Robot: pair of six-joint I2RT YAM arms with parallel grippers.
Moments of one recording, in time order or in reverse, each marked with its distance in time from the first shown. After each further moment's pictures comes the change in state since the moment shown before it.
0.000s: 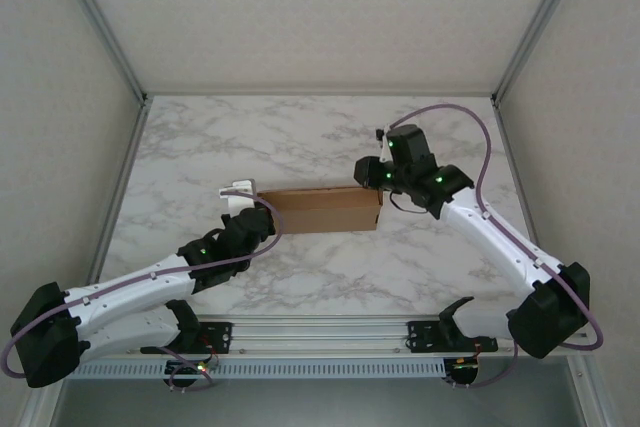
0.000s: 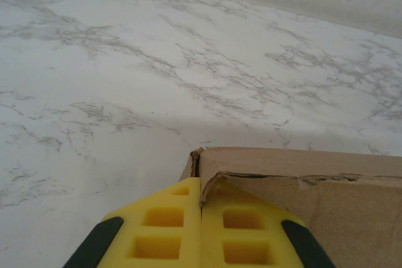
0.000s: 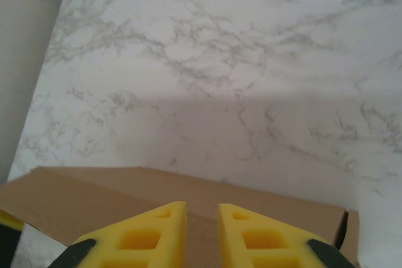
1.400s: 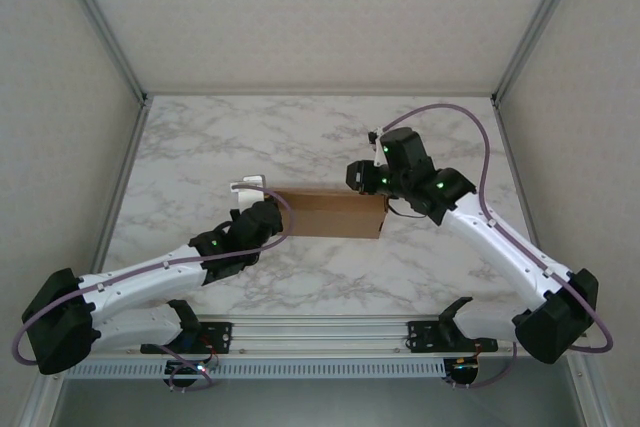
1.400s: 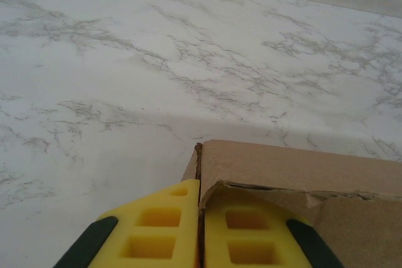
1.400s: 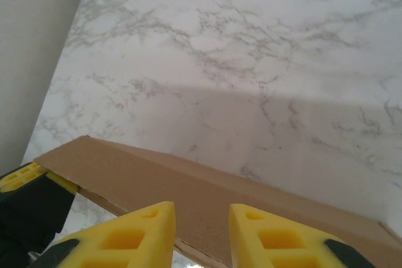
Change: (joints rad) left arm -0.006 0.106 0.073 -0.020 0.011 0.000; right arm 0.077 -0.026 0.067 -0.070 0.031 0.008
